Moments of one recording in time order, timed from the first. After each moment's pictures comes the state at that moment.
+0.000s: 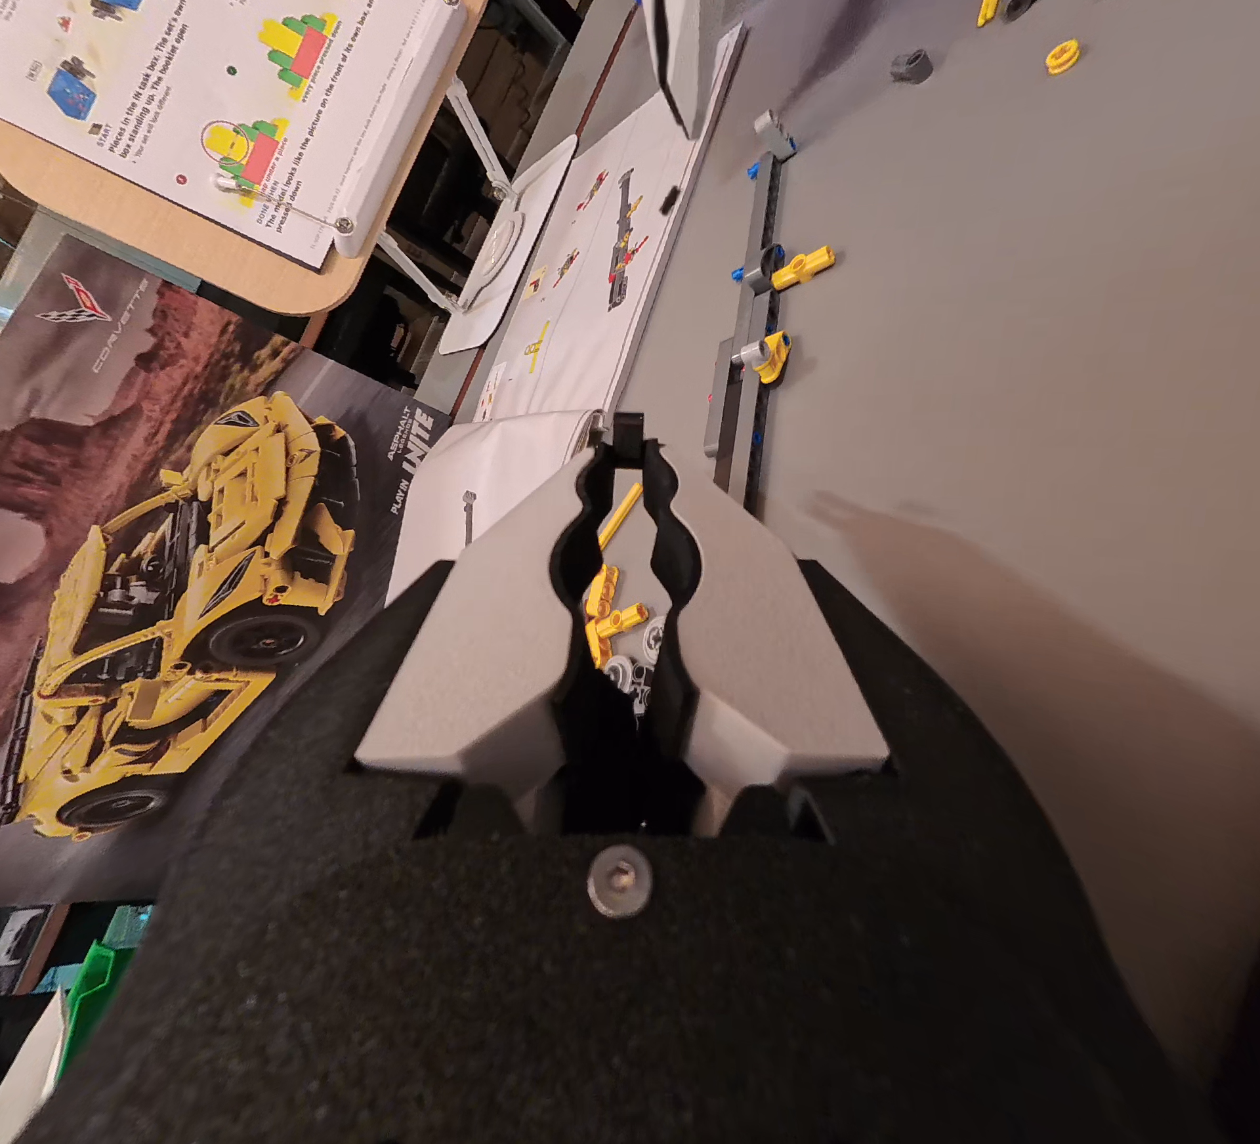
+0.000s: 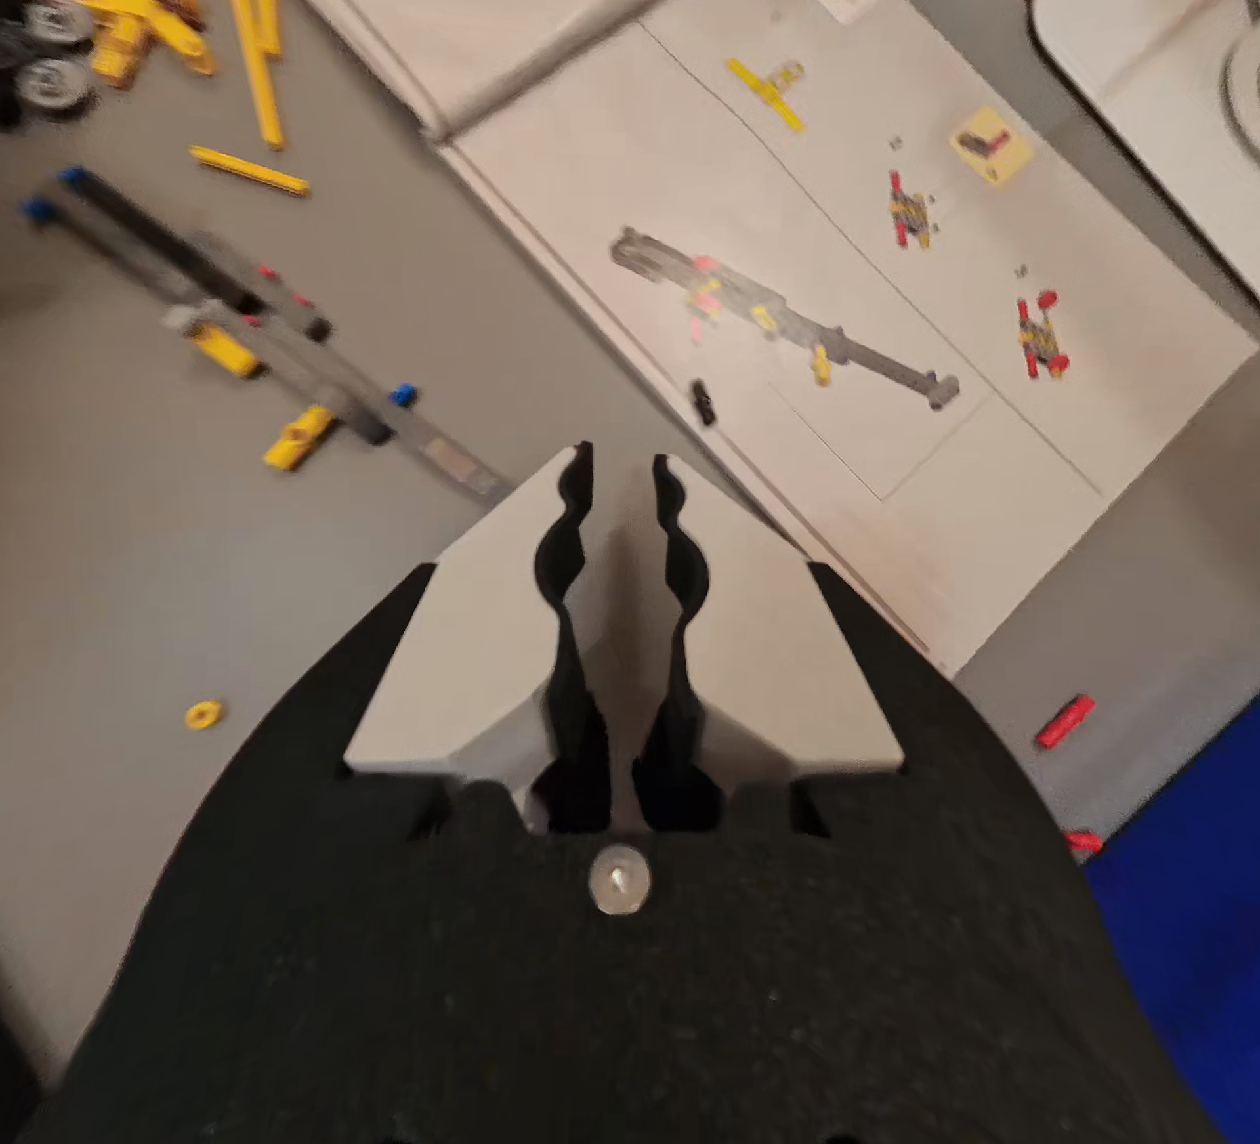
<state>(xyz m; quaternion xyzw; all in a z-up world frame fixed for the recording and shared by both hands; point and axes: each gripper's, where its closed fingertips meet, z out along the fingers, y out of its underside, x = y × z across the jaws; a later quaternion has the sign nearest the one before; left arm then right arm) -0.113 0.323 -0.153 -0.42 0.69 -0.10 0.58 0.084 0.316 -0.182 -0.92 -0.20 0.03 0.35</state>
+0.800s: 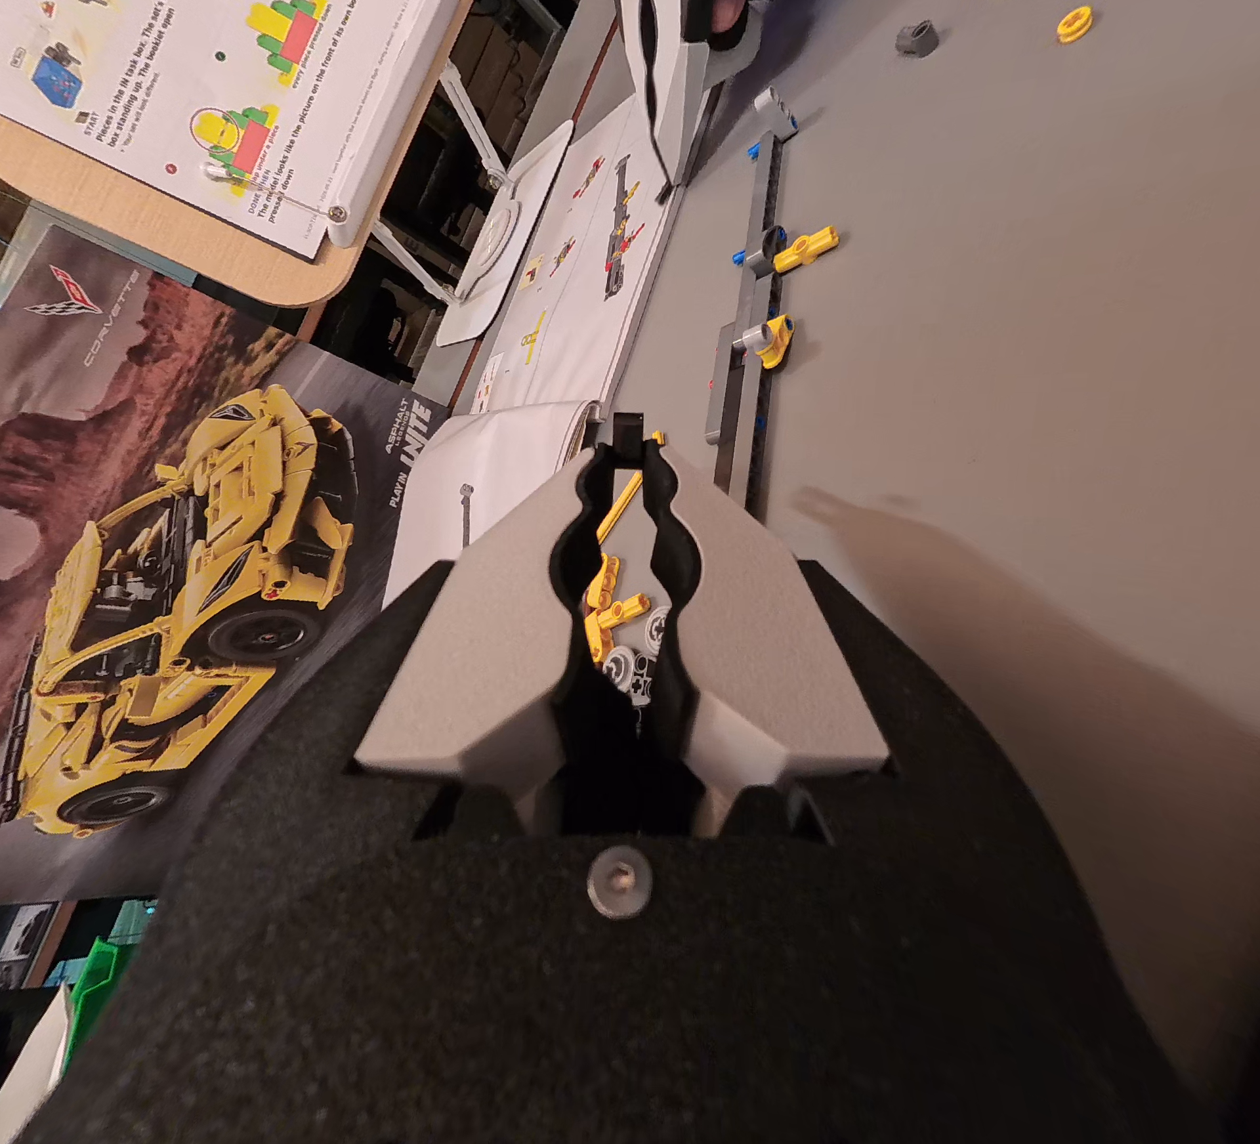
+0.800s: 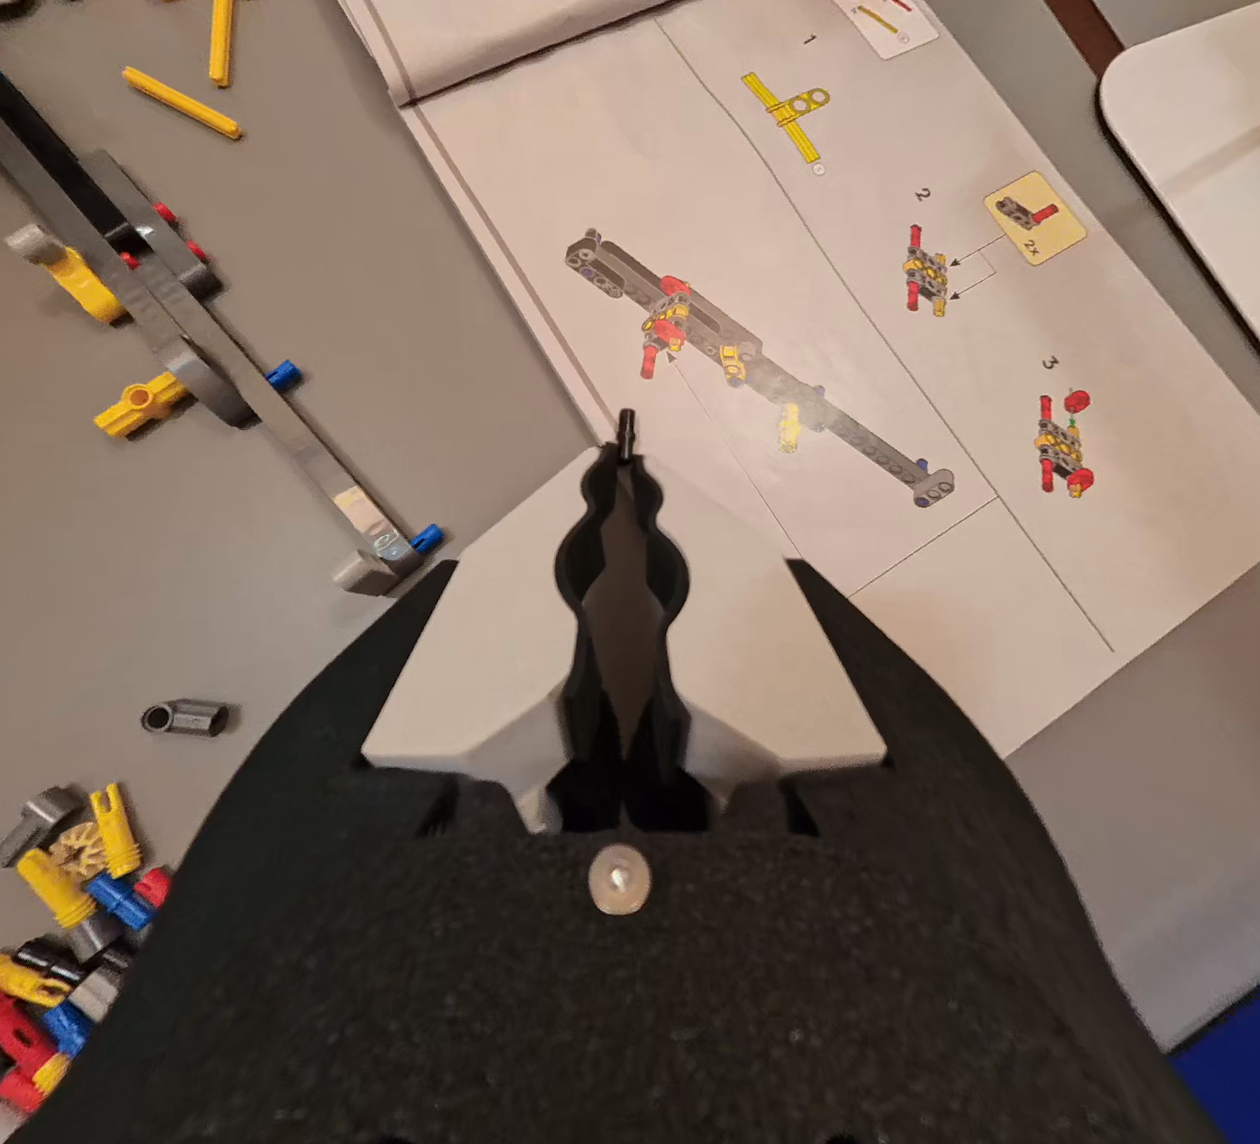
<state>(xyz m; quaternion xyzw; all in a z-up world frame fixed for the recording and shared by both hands) -0.114 0.326 -0.156 -0.42 0.70 -0.09 0.57 0.098 0.349 -0.209 -0.88 -0.28 0.07 0.37</state>
